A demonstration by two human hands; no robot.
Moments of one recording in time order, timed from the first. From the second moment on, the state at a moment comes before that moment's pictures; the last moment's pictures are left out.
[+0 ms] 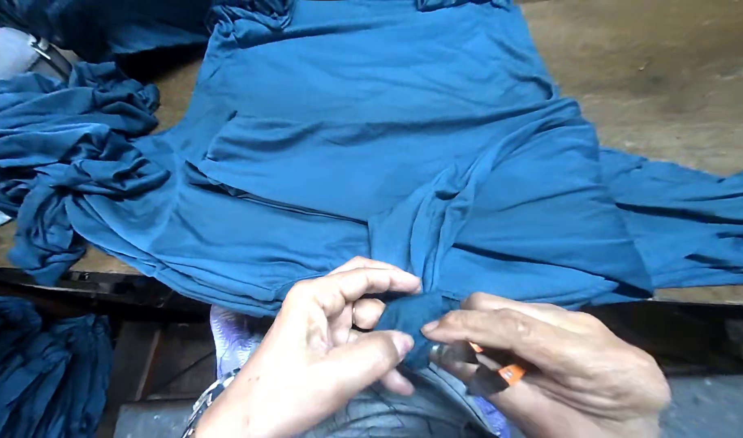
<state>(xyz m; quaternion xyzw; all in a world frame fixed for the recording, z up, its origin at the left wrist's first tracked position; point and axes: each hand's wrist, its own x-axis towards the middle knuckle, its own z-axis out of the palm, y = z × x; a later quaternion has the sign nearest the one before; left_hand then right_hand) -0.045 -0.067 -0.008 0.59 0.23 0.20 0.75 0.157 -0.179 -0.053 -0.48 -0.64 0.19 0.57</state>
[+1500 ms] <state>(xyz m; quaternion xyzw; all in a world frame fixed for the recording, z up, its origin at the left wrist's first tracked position) -0.038 -0.057 -0.028 0.67 0.18 0.28 0.66 0.200 -0.171 -0.031 -0.48 -0.71 0.35 0.39</state>
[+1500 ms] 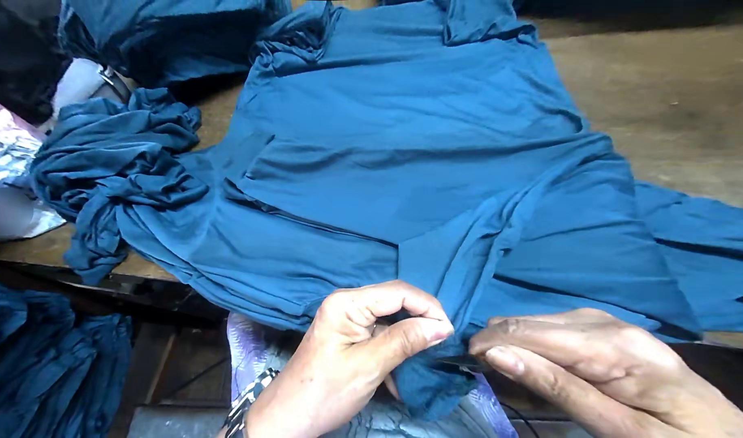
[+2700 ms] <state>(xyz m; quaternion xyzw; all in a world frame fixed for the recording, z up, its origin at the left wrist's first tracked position) -0.032 -0.062 -0.039 0.53 0.12 0.26 0.79 0.183 -0.177 -0.044 -0.47 -0.53 0.40 0.57</state>
